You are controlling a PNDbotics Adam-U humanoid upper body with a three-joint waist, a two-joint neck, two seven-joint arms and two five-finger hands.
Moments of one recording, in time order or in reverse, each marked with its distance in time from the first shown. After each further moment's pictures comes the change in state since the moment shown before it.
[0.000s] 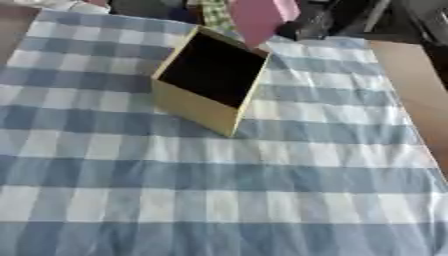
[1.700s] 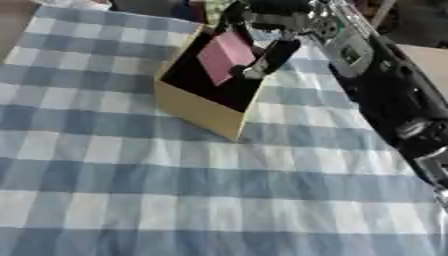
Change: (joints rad) left arm -0.016 -0.015 -0.005 0.000 0.013 -0.009 -0.002; right arm -0.011 0.124 0.060 0.221 0.319 -0.128 -0.056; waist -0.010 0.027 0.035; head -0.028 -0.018
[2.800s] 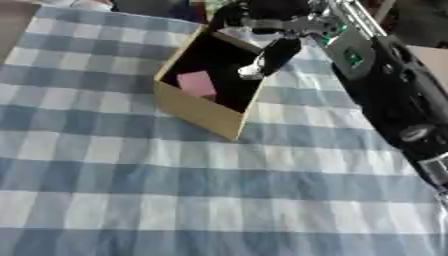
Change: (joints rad) left arm 0.000 -0.001 0.000 0.000 0.000 0.005 -0.005; right arm 0.001 0.000 0.003 -0.066 0.098 0.016 0.064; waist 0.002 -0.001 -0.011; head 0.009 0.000
